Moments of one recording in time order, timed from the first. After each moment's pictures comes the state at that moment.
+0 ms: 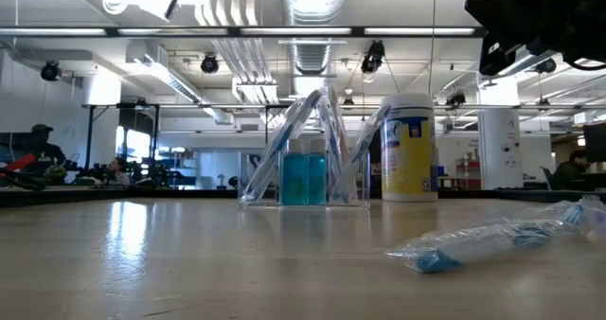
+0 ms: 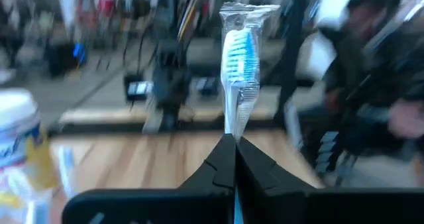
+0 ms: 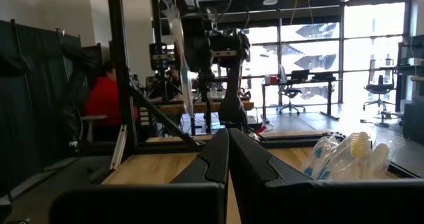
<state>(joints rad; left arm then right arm) -0.37 1.01 0.69 0.34 -0.28 -0.06 0.24 0.74 0.01 0.97 0.19 0.05</state>
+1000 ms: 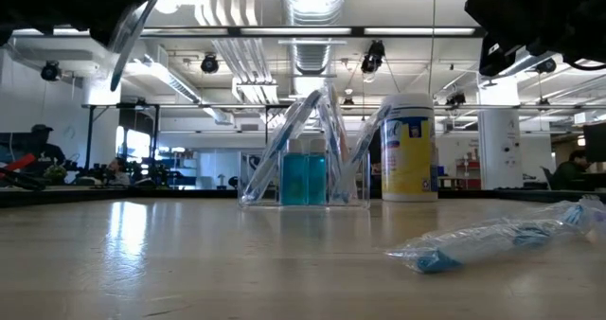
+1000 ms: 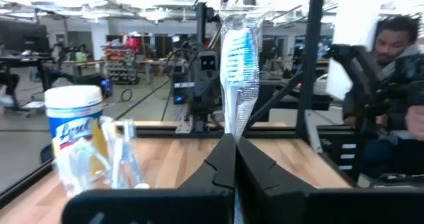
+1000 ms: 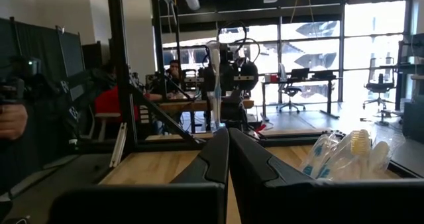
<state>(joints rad) -0.37 0.45 0.17 0.45 -0.35 0.00 0.24 0.74 0.01 0.96 0.18 0.05</state>
